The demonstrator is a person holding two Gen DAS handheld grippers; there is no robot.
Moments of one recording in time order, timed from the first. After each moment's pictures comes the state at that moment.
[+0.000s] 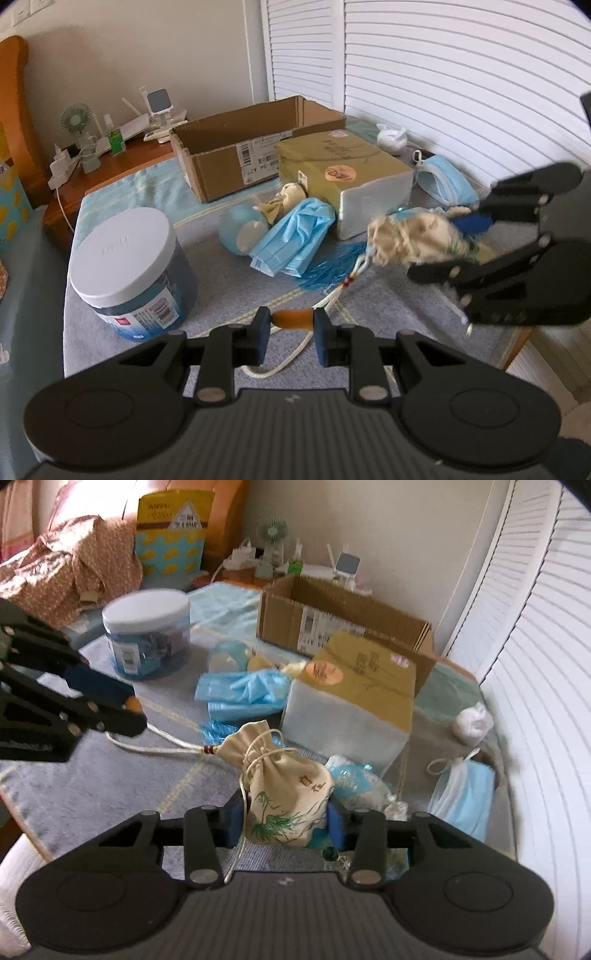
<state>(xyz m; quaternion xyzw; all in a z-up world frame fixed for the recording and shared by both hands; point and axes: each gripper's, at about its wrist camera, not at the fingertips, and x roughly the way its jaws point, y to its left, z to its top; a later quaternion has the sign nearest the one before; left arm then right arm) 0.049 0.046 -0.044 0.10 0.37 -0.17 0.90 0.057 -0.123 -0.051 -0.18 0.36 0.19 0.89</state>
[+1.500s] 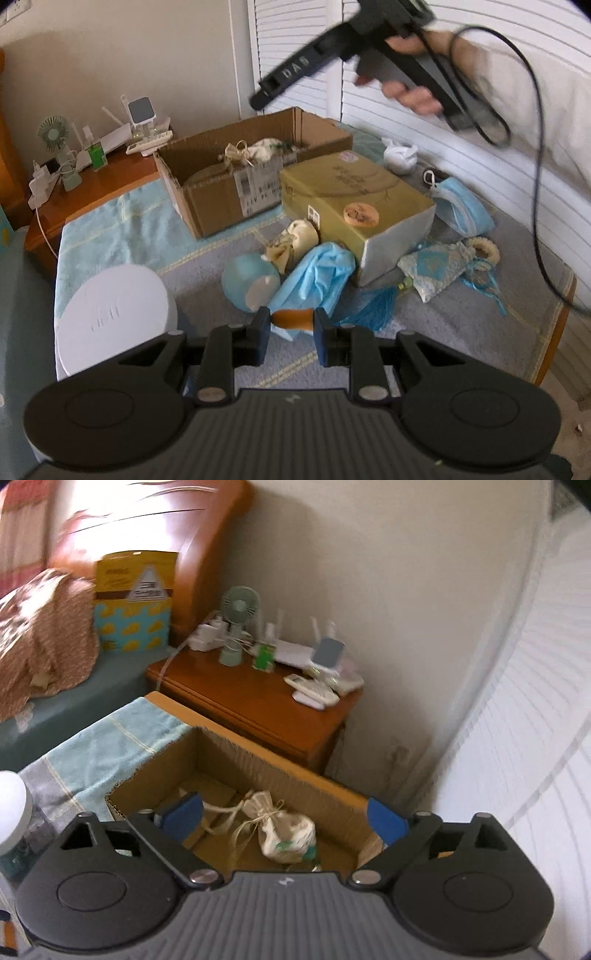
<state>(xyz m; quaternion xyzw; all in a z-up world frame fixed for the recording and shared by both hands) 0.110 0.044 -0.034 0.11 0.38 -0.20 0.90 0.319 -0.112 0.025 -0.18 0.30 0.23 0.91</state>
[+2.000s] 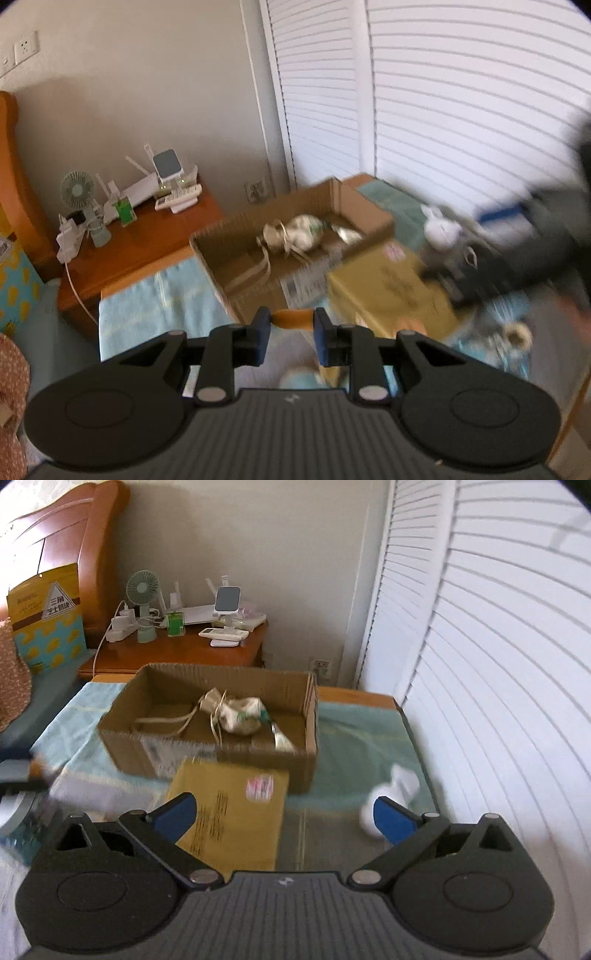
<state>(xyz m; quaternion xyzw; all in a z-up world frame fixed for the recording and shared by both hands) 0.177 0.032 0.028 0.13 0.33 -0.16 0.92 0.194 -0.162 -0.003 -0.06 0.36 0.06 0.93</state>
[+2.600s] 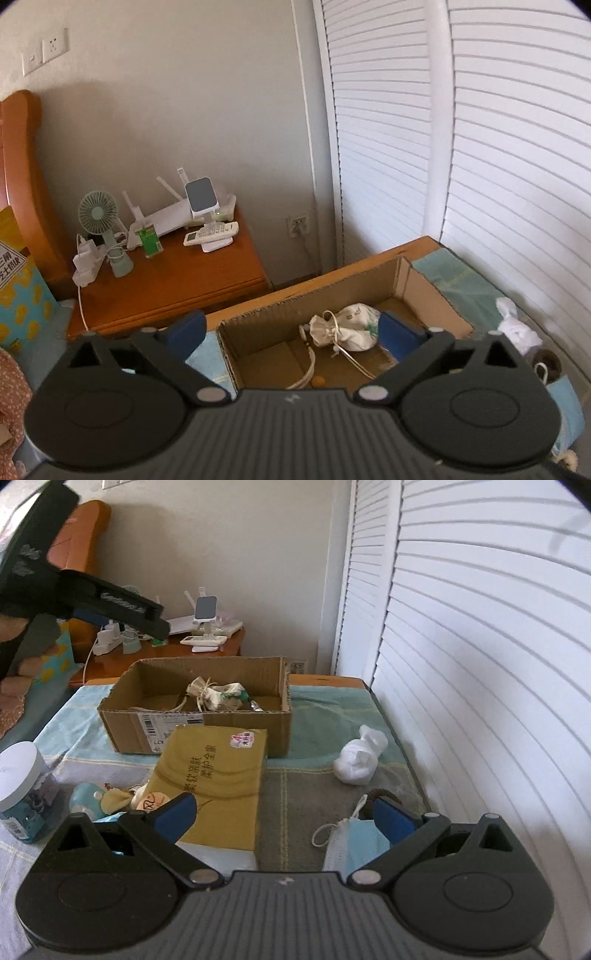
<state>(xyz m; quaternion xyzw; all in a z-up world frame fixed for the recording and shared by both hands) 0.275 0.016 0.039 0.10 0.30 -0.10 0.94 0.142 -0.178 -0.009 -0.04 0.34 0.02 0.94</state>
